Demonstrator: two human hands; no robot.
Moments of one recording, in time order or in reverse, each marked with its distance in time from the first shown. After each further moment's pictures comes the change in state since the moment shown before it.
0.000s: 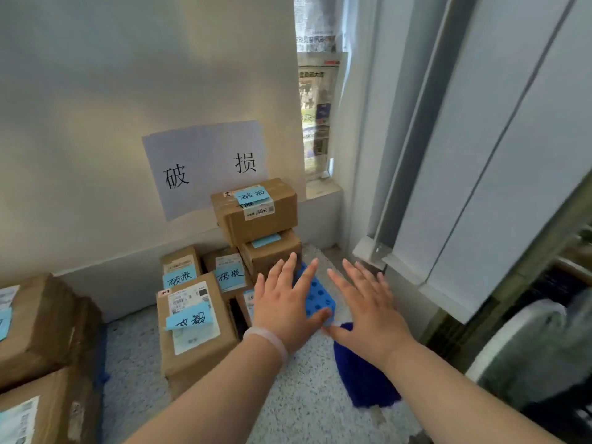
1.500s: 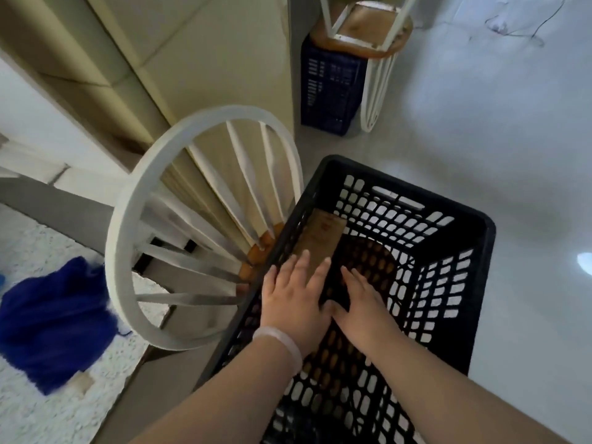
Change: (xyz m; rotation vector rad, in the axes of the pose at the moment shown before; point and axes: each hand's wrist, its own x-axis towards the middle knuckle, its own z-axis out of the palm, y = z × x) left_hand -0.069 0.434 0.353 0.085 -0.568 0.517; right_hand -0.360 0.388 0.117 0.557 -0.282 1.109
